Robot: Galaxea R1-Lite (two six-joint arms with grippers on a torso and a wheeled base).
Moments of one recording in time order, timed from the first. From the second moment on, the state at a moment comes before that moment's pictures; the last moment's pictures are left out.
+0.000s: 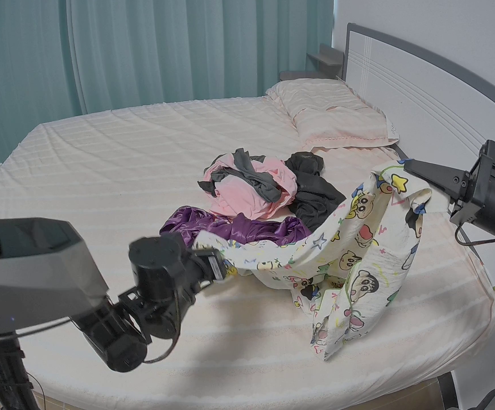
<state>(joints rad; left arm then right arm) -0.64 2.13 -0.60 -1.40 0.45 -0.32 0.33 1.34 -0.63 -0.77 0.53 0.76</state>
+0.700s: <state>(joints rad) -0.56 1.63 -0.92 -1.11 0.47 -0.25 0.31 1.46 -0.95 -0.77 0.36 0.65</state>
